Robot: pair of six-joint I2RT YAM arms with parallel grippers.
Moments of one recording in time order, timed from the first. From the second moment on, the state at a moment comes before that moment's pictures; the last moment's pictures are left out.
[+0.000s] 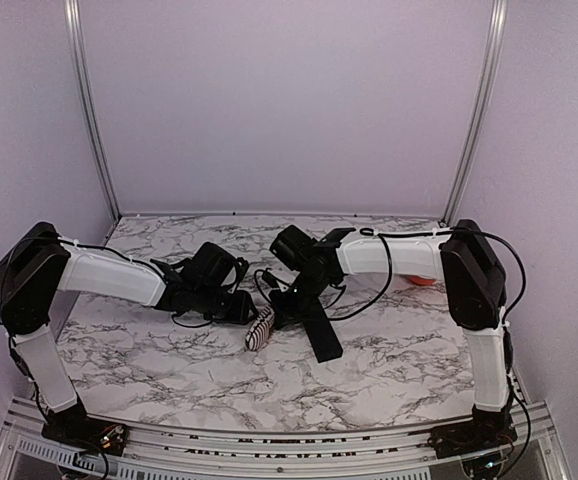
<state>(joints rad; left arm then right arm) -0.80 1.79 1.00 -0.08 0.10 -0.56 0.88 2.14 1.67 -0.73 -0.30 0.42</state>
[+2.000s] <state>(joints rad) -0.62 1.27 0.86 -0.25 -0.49 -0.39 0.71 1.51 1.30 -0.33 0.17 0.20</state>
